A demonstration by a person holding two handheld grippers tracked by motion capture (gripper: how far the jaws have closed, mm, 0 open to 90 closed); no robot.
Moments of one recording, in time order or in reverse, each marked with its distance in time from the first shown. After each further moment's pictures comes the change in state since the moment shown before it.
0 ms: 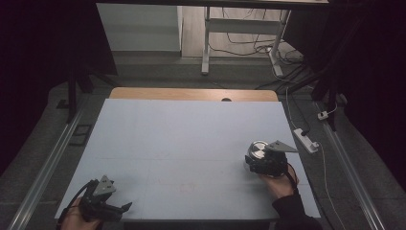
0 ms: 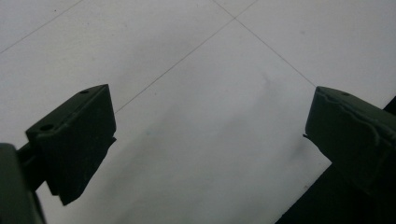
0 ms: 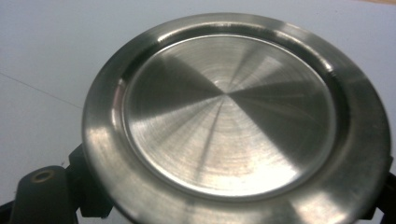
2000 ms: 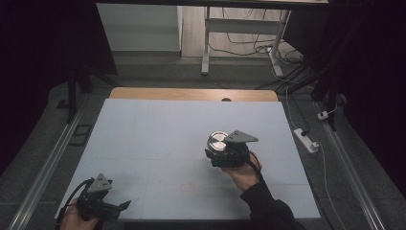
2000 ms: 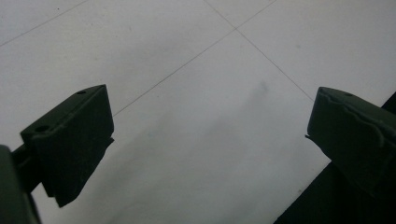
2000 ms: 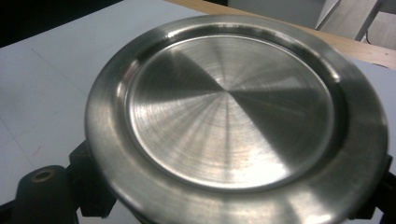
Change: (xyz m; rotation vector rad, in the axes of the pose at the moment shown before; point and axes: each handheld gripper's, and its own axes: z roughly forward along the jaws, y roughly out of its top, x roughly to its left) left arm 0.008 -0.003 -0.003 -0.046 -0.048 -0.072; right arm 0.101 0.058 0.034 -0.082 0.222 -0.130
